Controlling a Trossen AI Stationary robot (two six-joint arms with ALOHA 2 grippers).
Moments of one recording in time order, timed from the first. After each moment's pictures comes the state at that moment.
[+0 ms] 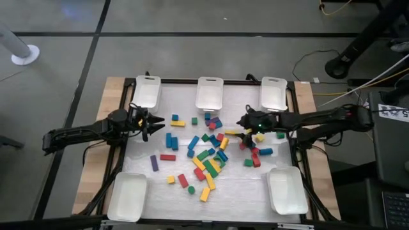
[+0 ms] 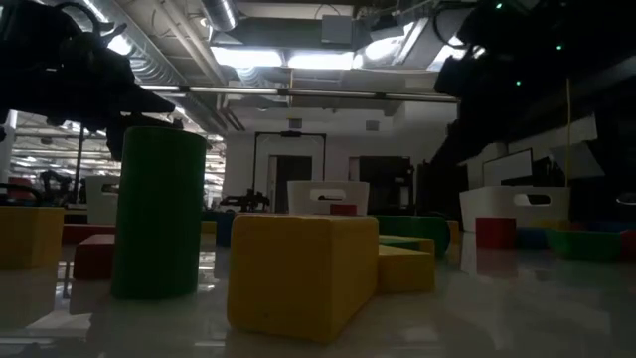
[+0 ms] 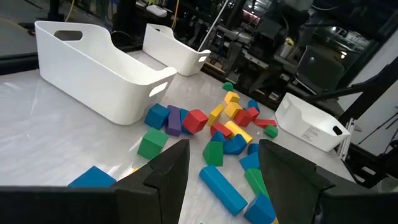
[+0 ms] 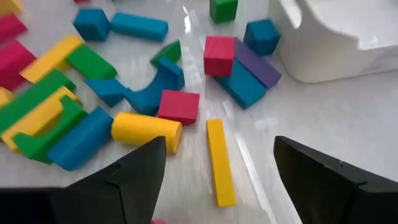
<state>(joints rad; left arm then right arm) 0.27 0.16 0.01 0.01 0.06 -0.42 -0.08 1.19 0.58 -0.13 0.08 0.12</state>
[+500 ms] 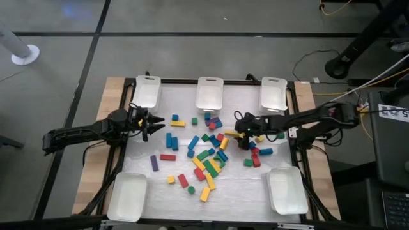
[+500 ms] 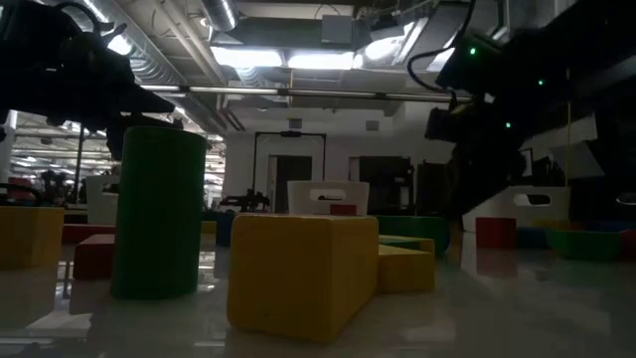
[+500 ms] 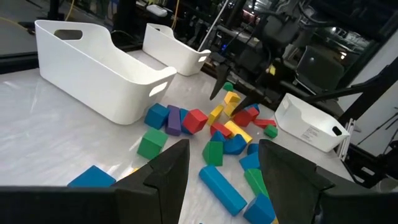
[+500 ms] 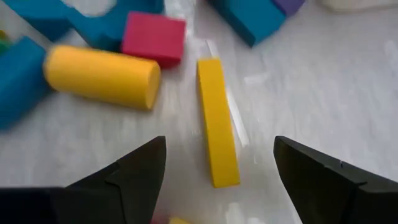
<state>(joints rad) 0.27 0.16 0.01 0.01 0.06 -0.42 -0.08 1.42 0.59 -0.13 0.11 0.12</state>
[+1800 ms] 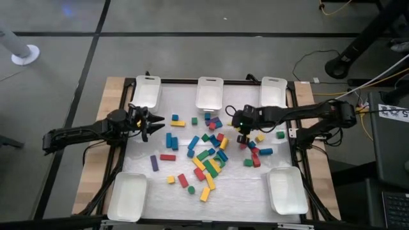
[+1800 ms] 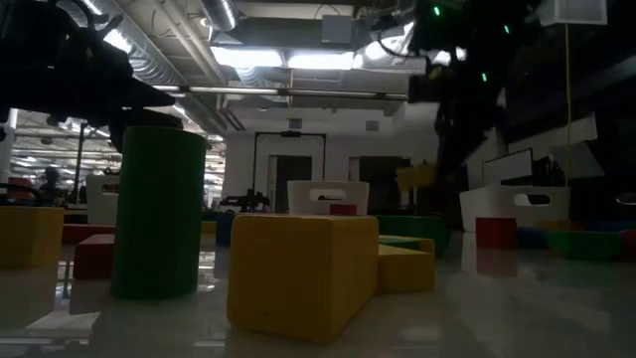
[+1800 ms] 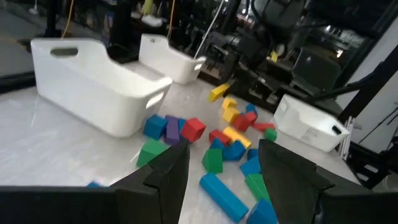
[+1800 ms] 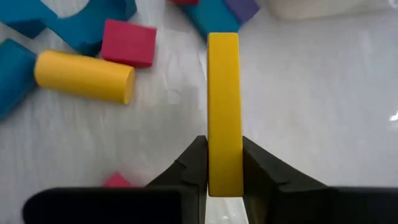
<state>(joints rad) 0.27 0.16 0.01 0.06 0.06 -0.36 -0.08 1.45 0.96 -0.68 0.20 0.07</state>
